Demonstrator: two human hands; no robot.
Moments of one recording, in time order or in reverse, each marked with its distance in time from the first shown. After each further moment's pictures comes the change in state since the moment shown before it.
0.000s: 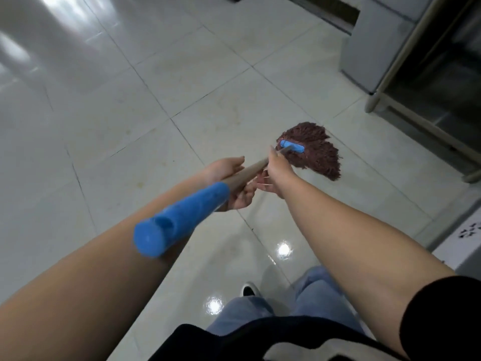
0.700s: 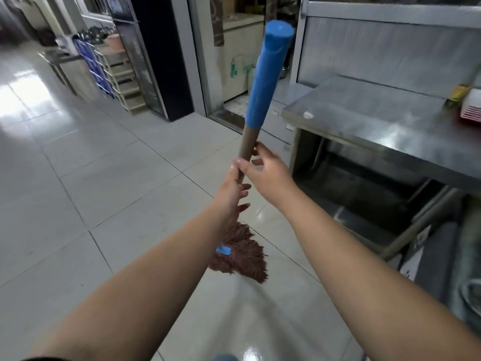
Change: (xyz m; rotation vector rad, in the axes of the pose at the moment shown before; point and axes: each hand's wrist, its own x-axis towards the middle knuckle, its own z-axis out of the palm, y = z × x) left_hand 0.129 0.172 0.343 0.173 0.026 0.709; right_hand -0.021 -0.271 -0.281 -0.554 0.223 -0.936
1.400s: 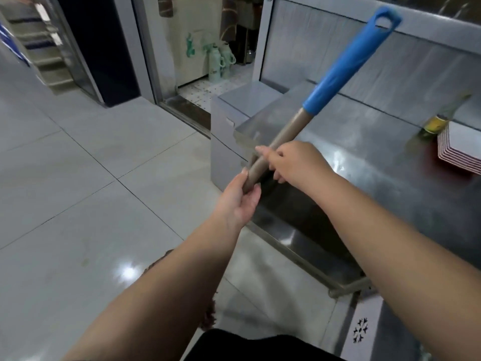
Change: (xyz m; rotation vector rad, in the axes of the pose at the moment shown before) left_hand 0.297 0.049 0.189 -0.900 -0.066 -0.379; right_hand 0.279 0.105 -0.176 -0.664 -0.075 0.161
